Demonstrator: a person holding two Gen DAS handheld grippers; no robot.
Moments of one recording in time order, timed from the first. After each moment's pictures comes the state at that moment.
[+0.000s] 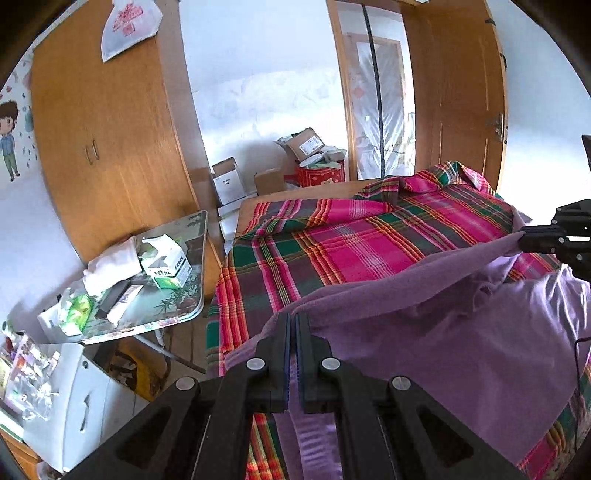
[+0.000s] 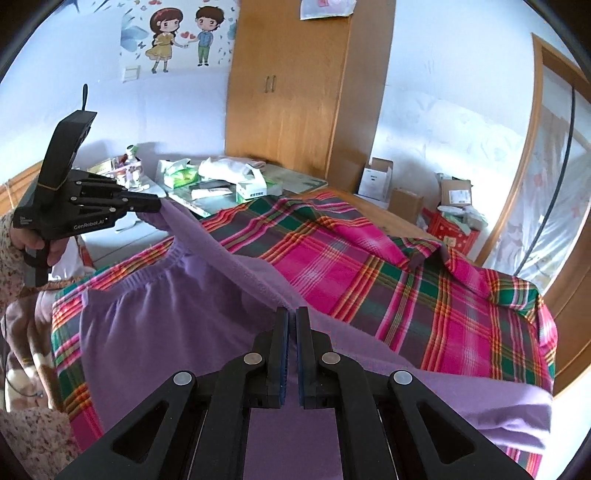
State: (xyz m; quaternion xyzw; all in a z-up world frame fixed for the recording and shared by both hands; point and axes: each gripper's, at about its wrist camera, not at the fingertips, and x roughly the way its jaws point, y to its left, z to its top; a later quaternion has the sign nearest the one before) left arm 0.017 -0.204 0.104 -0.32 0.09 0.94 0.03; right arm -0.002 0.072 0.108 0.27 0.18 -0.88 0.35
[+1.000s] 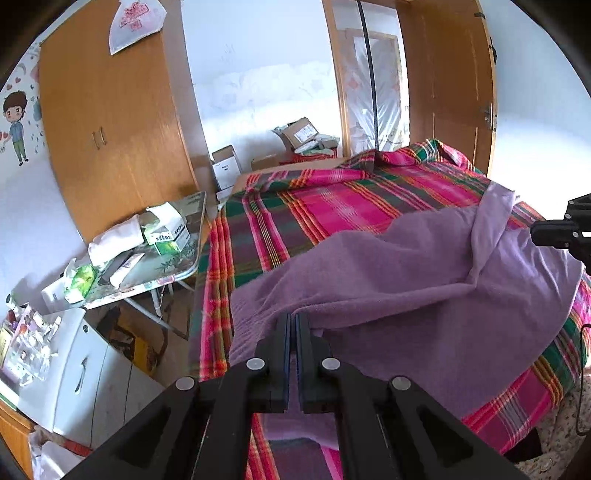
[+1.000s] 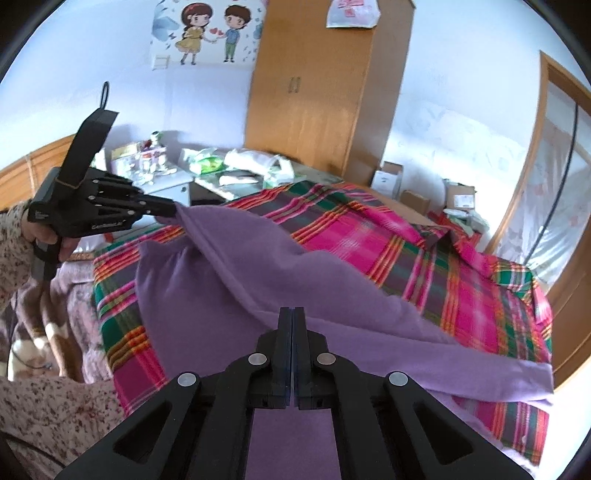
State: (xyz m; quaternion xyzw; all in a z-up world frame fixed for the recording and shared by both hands) left arm 0.104 -0.190 0.067 -0.34 0.08 0.94 0.04; right arm 0.095 0.083 0.082 0.27 0.20 -0.87 0.37
